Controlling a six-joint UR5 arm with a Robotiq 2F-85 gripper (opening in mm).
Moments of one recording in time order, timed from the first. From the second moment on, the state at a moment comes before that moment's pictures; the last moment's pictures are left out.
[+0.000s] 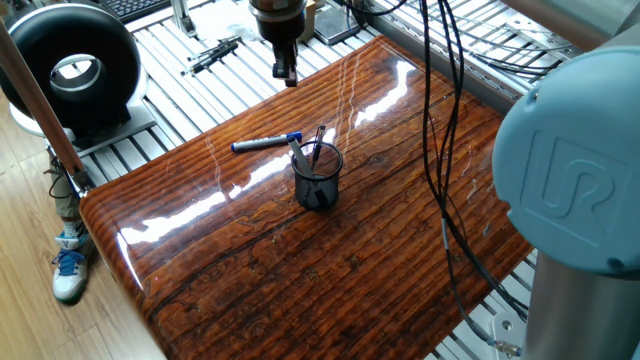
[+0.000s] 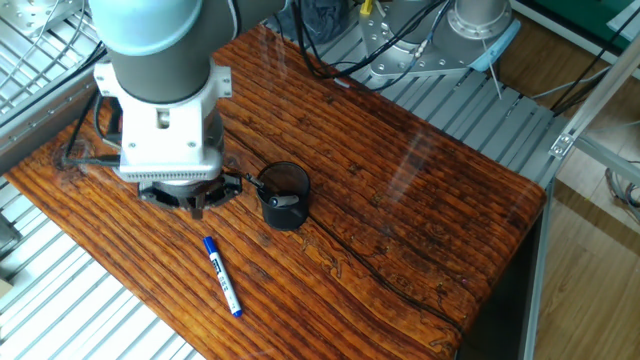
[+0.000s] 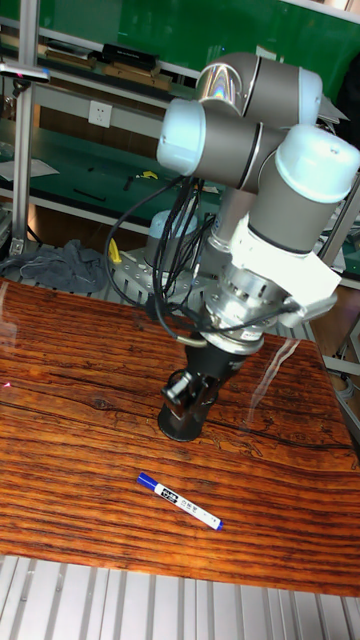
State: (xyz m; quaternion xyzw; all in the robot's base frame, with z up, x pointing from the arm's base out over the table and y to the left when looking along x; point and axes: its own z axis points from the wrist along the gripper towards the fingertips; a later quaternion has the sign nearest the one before) arm 0.654 0.028 0.144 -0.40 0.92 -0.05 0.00
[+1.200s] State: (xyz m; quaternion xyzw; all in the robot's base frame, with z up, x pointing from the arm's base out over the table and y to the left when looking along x) arm 0.696 0.077 0.080 -0.43 0.90 0.01 0.03
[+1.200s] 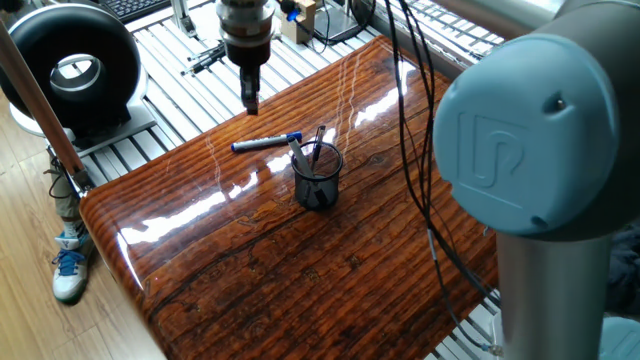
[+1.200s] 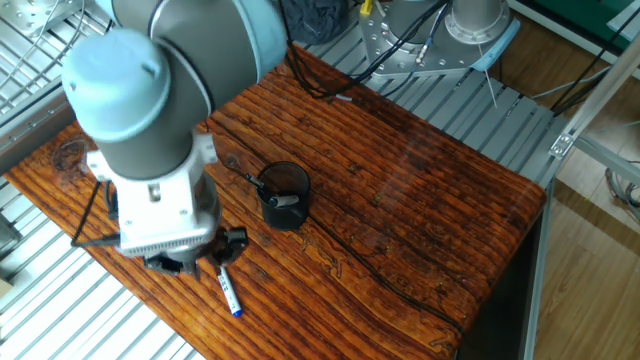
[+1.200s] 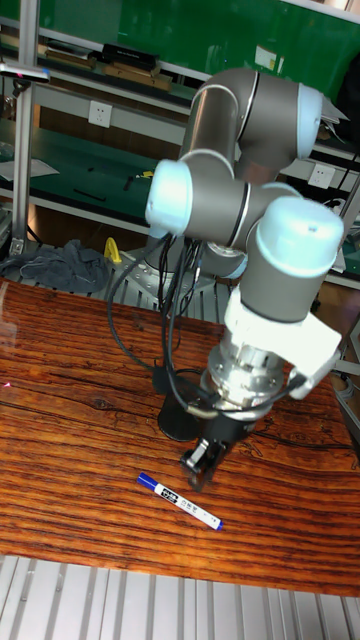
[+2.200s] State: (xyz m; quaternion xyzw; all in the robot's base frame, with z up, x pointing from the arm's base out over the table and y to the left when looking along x) arm 0.687 0.094 0.025 -0.42 0.91 0.02 0.02
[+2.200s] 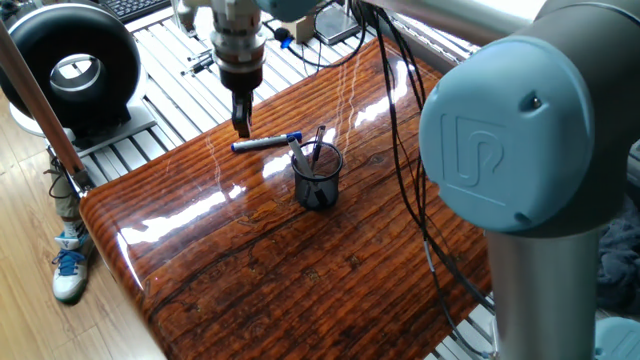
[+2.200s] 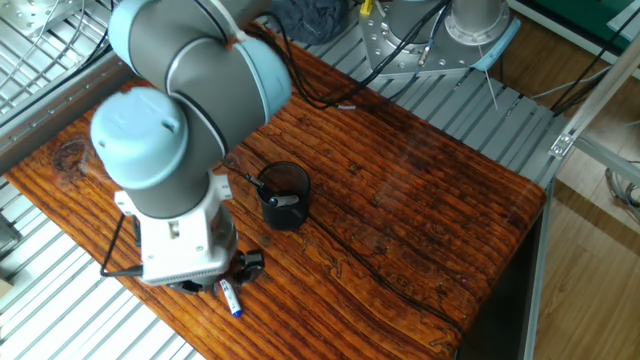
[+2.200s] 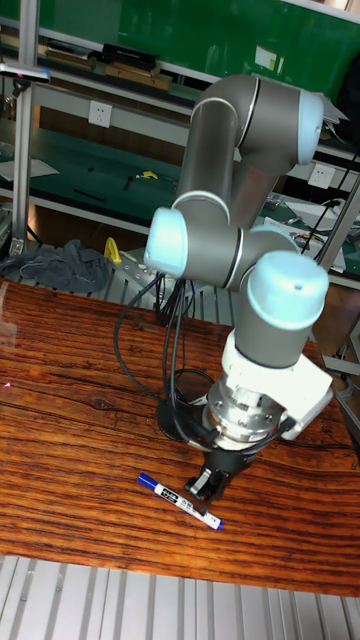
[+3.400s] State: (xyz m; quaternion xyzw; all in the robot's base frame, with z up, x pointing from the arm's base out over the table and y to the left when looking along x) arm 0.686 0.103 0.002 -0.44 0.90 0.02 0.03
